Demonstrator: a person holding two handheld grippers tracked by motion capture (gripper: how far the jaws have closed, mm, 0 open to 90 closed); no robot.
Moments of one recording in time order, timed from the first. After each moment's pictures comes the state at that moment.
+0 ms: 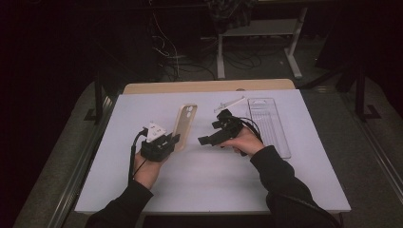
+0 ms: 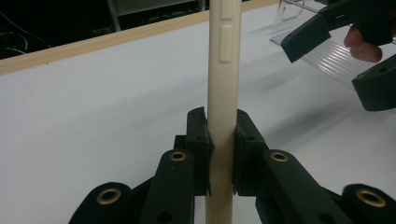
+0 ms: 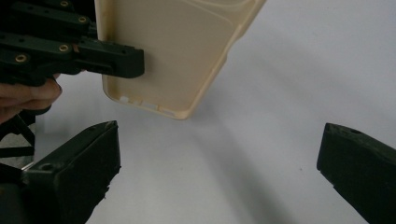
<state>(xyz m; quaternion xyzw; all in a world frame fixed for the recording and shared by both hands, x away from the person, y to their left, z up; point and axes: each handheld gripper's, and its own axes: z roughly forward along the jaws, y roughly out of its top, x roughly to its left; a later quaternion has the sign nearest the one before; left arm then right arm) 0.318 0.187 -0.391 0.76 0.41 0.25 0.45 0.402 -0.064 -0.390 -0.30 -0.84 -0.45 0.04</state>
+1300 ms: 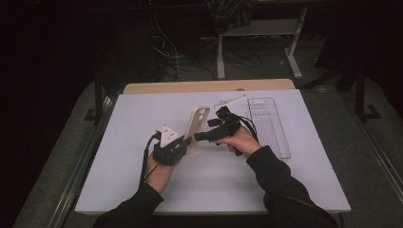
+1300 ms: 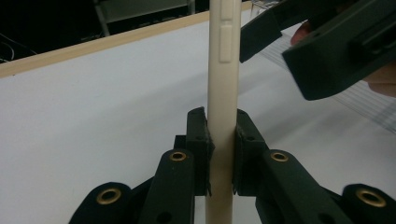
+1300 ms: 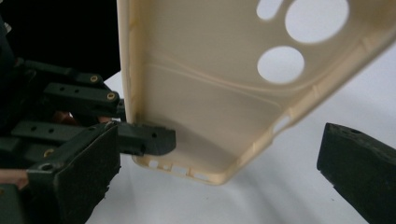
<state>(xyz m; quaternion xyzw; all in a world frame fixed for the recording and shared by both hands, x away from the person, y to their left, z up) 0.307 0.154 -0.393 0.76 0.39 0.25 0.45 0.403 -0.058 -0.383 -0.32 -0.80 -0.50 0.07</state>
